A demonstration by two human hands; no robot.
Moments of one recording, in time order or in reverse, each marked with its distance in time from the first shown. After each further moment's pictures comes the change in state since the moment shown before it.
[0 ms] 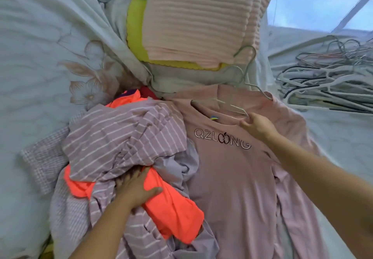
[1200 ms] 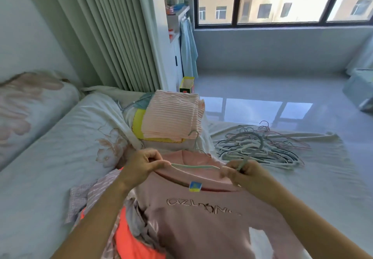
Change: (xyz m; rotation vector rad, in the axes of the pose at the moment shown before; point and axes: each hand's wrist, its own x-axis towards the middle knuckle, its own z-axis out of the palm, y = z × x) left_hand -0.348 0.078 -0.193 -0.885 0.652 0.872; right_hand -0.427 -0.023 -0.245 0.454 0.092 -0.565
